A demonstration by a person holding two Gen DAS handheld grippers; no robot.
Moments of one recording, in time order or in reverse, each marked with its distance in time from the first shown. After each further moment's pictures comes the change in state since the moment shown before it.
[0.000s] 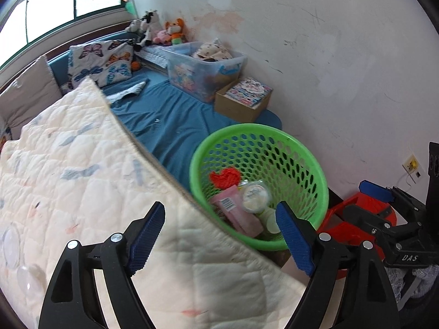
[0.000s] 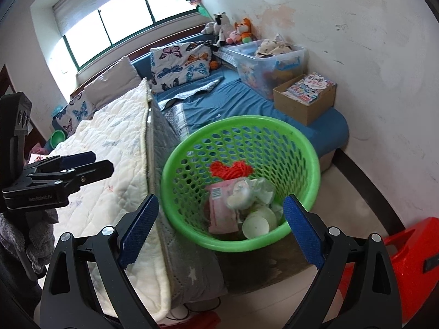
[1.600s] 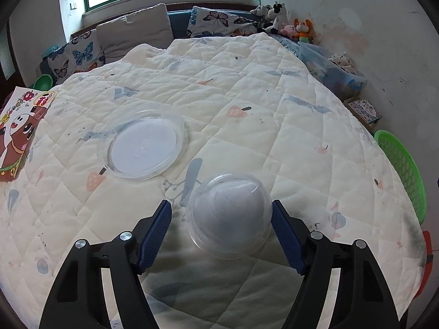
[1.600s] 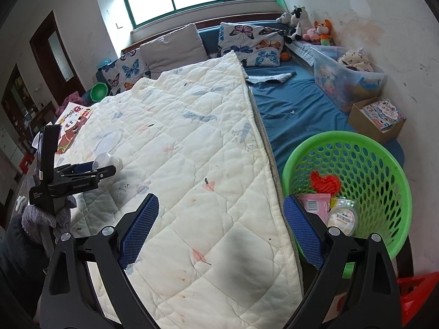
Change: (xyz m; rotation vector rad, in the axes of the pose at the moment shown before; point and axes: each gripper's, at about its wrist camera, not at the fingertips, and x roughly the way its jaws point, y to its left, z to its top) left arm -0.049 0.238 -0.126 -0.356 0.025 0.351; right arm 0.056 0.161 0.005 -0.261 0.090 0.182
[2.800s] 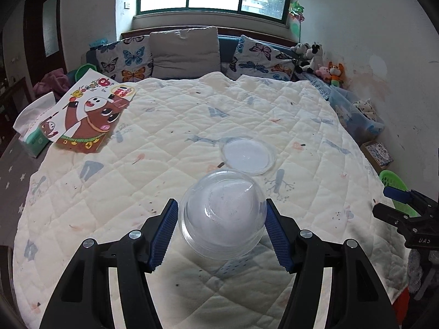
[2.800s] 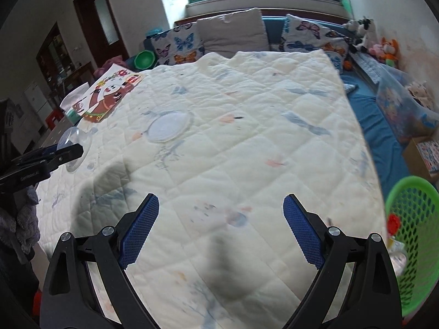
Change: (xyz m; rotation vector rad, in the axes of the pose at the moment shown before) left arm -0.118 0.100 -0.041 -0.189 -0.140 0.102; right arm 0.080 0.135 0.027 -0.226 0.084 0.185
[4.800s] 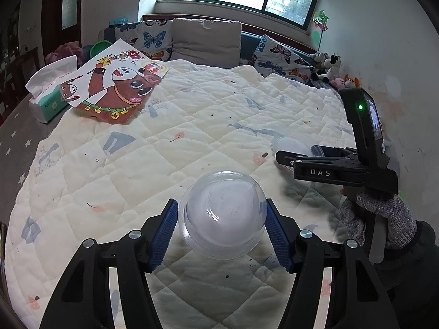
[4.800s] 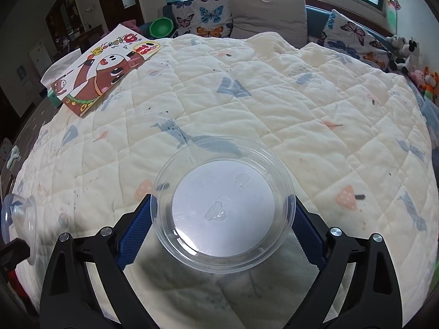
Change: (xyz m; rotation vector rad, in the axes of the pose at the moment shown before) left arm 0.008 0.064 -0.015 -0.119 0.027 -0.016; right arm 0.162 0.089 0.088 -0.142 0.122 -0.006
